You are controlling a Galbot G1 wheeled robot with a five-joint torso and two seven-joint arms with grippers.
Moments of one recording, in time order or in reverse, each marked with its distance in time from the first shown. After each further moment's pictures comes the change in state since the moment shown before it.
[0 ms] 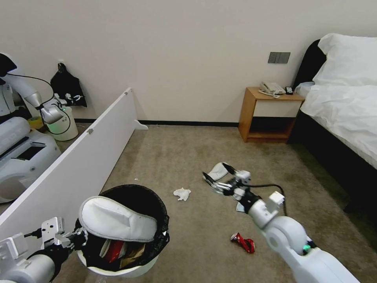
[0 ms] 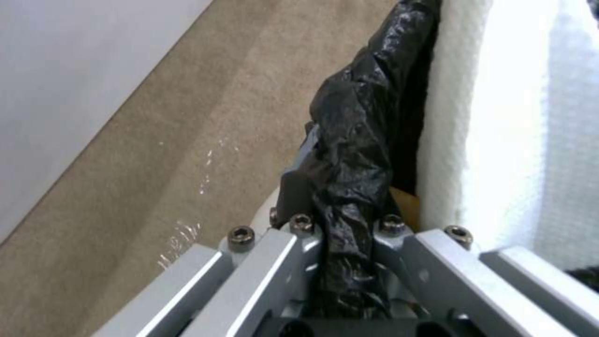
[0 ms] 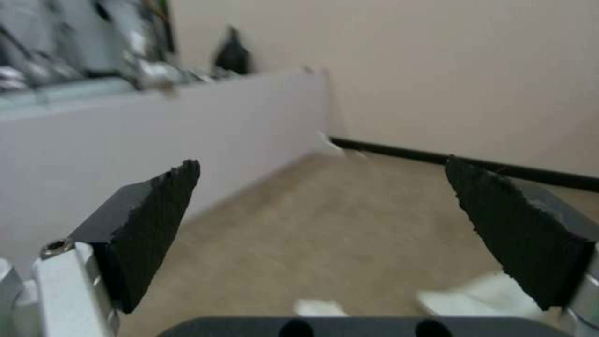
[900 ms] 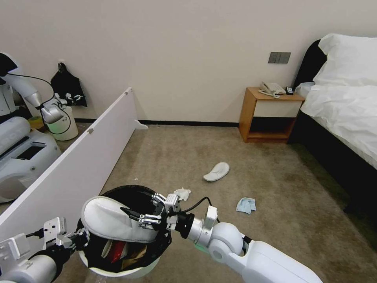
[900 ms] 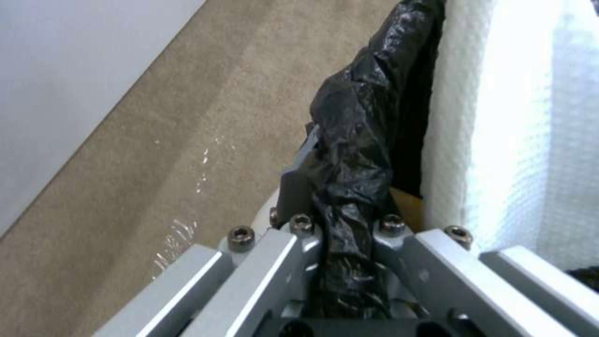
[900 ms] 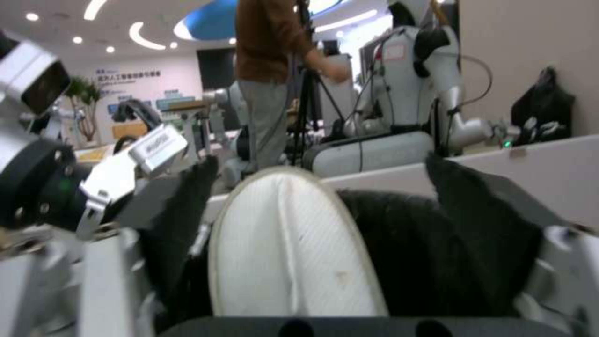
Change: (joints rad) left arm -0.001 0.003 0.011 -0.002 0.002 0.000 0.001; right arm 0.373 0.102 -0.634 -0.061 0.149 0.175 -0.184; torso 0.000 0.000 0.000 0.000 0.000
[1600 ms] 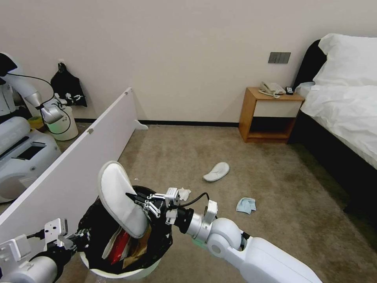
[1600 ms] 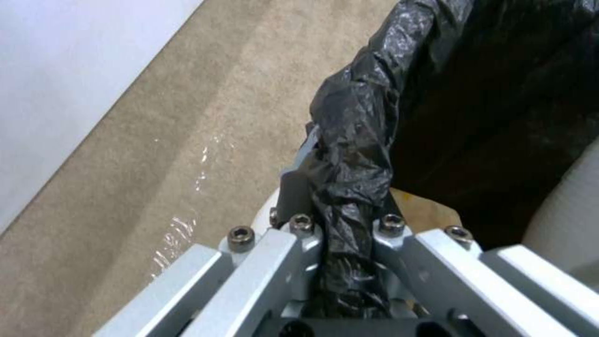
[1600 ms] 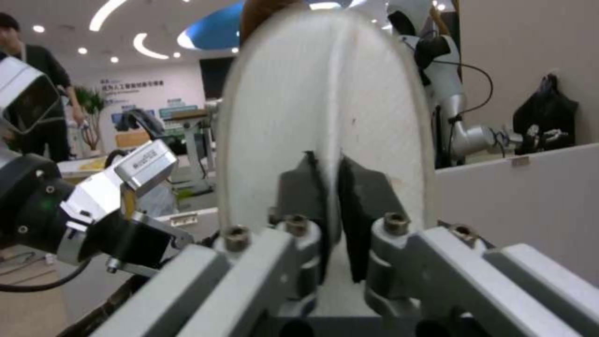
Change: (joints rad) left arm 0.013 -0.005 0.000 -0.011 0.006 0.000 0.006; right arm 0.017 0.028 -0.008 -0.031 0.012 0.011 -0.009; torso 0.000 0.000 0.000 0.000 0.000
